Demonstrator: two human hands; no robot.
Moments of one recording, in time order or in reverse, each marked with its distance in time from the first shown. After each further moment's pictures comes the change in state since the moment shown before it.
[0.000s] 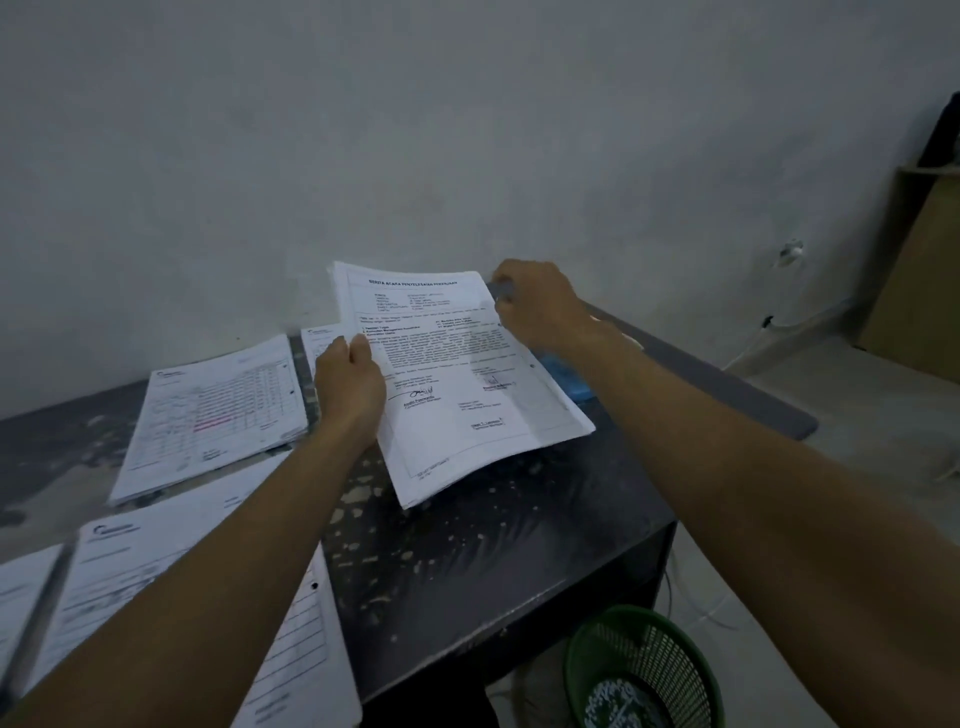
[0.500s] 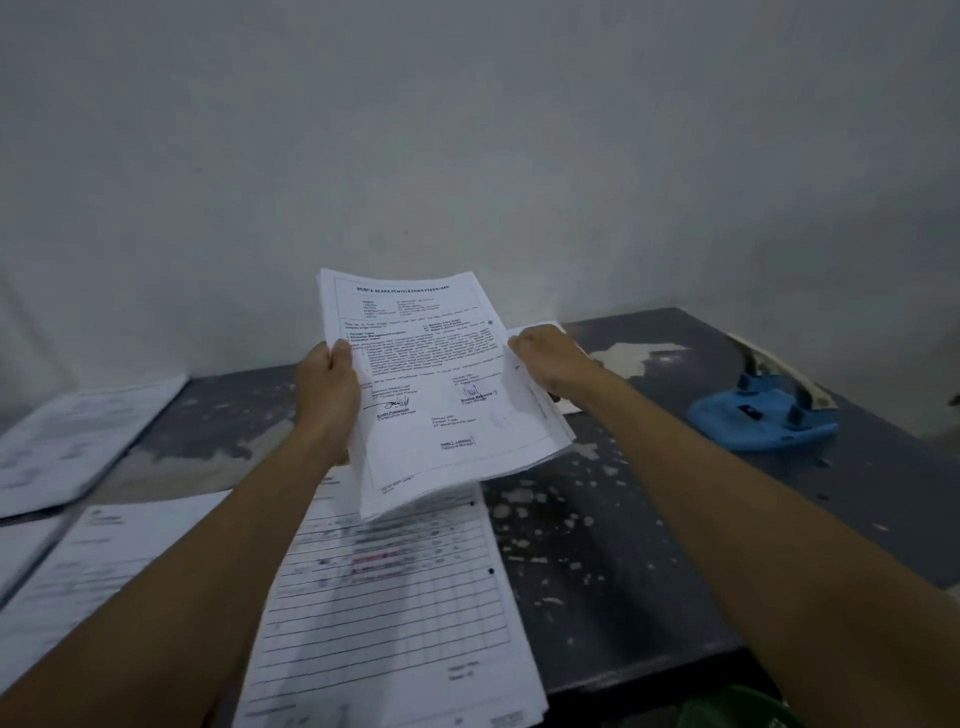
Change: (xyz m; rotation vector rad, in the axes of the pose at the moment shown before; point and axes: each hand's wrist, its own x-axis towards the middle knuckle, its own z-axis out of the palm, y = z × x) left_hand 0.049 -0.052 -0.192 -0.120 0.188 -0.111; right_hand -0.005 -0.151 0.100 0.363 -0.379 0.139
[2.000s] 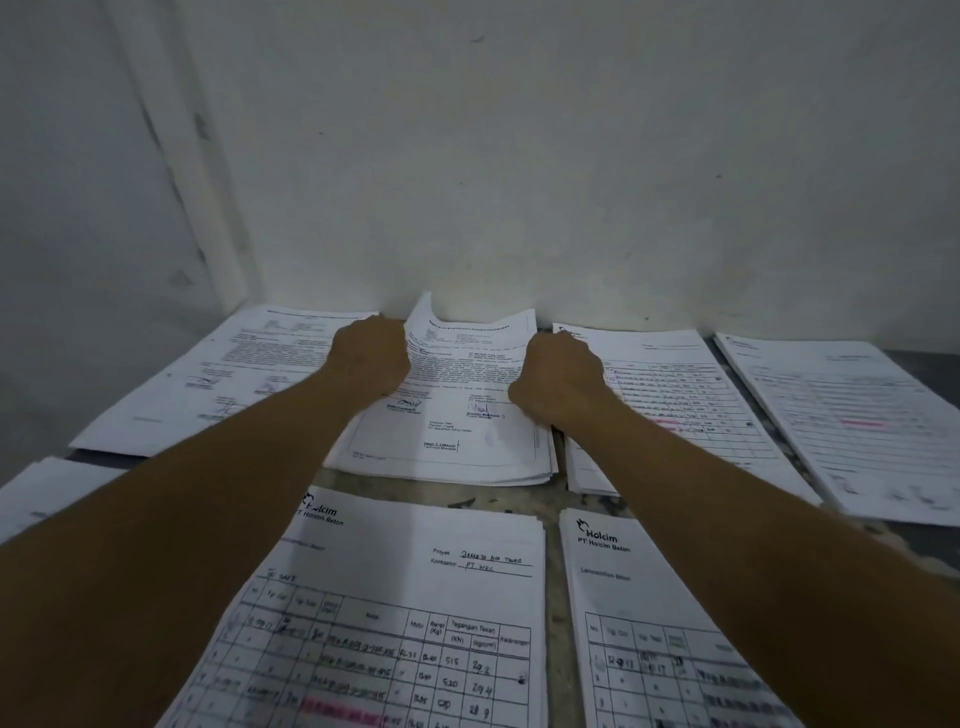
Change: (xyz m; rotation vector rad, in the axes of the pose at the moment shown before) left_hand 0.233 -0.149 -0.186 1.395 -0.134 0.250; right_hand 0.125 -0.117 0.311 -0.663 -0.046 -0.217
